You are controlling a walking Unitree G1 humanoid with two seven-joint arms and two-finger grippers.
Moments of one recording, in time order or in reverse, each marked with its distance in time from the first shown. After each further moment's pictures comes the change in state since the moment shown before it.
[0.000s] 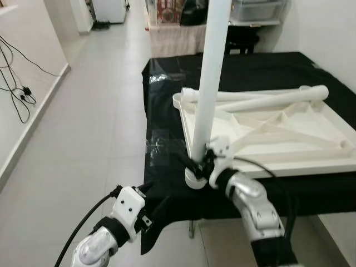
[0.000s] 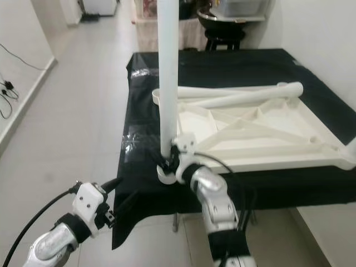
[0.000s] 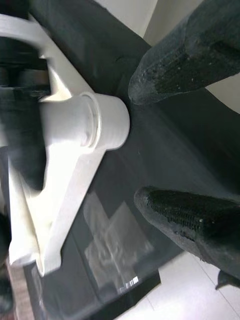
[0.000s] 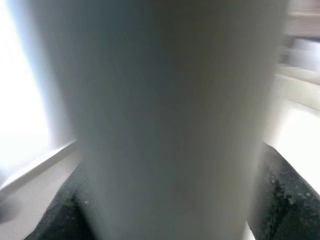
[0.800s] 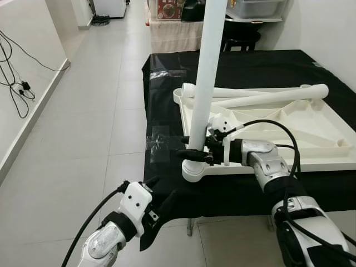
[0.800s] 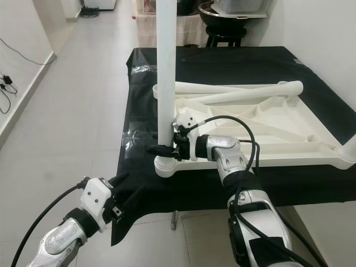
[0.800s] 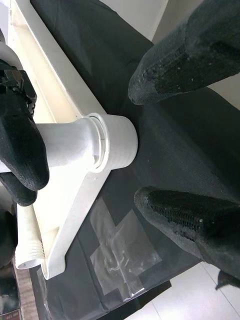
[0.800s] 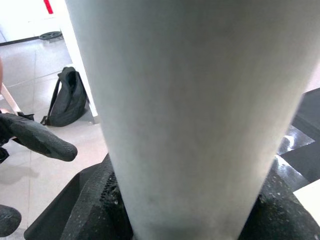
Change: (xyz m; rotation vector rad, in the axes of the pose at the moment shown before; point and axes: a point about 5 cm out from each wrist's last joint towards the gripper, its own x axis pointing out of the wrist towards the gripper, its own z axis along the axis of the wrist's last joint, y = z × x) left arm 0.008 -0.008 0.001 -0.013 -0.019 0.002; right arm 0.003 -0.042 0.004 -0.011 0.146 0.375
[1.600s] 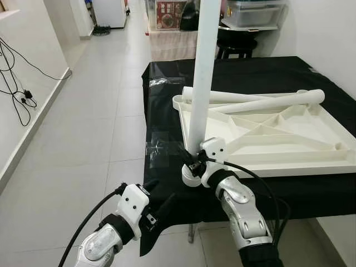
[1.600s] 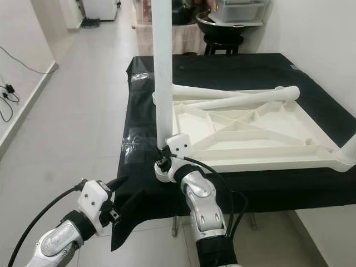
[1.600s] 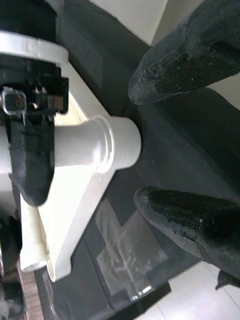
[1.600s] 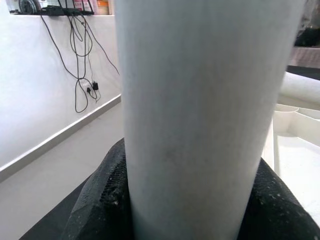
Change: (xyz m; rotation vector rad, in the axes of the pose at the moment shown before) left arm -0.003 0.008 0.000 0.002 0.005 -0.022; right arm 0.026 0.059 -0.027 0.024 -0.139 -0.749
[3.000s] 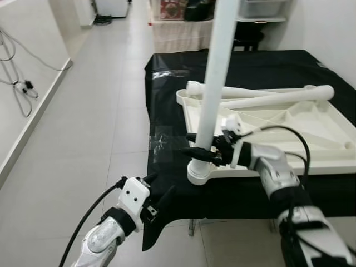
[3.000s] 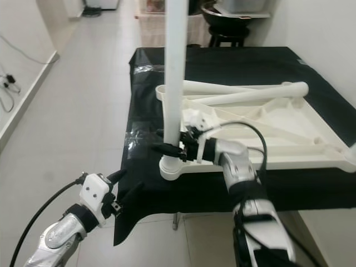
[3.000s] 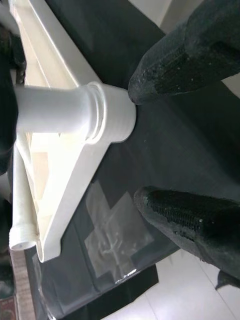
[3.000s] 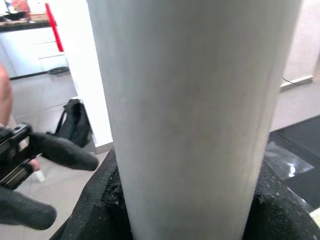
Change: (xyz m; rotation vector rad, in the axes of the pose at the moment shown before) left arm 0.004 -0.004 -0.004 -0.028 0.002 0.027; right arm 0.000 -0.055 0.014 0.068 -0.007 0.605
